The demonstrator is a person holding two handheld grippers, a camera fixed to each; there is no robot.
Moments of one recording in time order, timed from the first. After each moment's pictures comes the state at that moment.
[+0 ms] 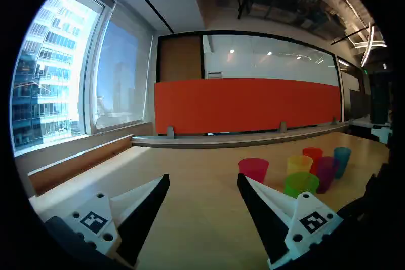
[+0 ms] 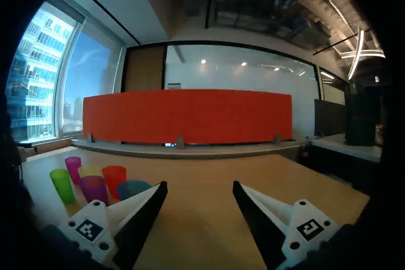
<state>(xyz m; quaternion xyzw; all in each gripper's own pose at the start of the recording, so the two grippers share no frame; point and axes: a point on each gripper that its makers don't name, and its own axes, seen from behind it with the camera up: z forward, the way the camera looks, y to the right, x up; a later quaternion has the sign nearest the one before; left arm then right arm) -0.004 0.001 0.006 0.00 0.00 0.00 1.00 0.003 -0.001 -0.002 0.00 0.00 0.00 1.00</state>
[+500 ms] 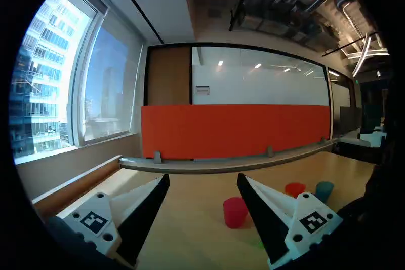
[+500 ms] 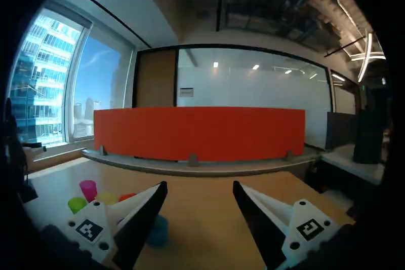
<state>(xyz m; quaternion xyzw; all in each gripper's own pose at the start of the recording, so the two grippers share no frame) 0.106 0.020 0.017 -0.05 0.03 -0.01 1.00 0.104 -0.030 -0.002 0.04 0.00 0.00 1.00</state>
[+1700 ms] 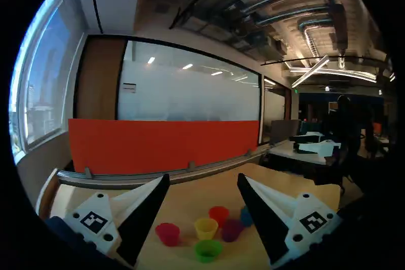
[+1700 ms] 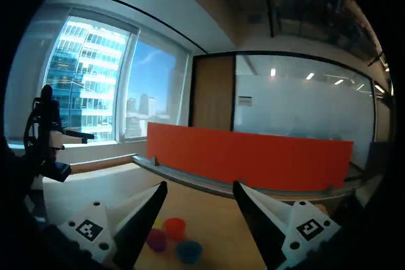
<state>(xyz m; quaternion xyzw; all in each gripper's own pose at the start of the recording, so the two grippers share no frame) 0.224 0.123 -0.018 -0.33 0.01 -0.03 0.94 0.215 -0.106 -0.022 0.26 0.00 -0.03 0.96</state>
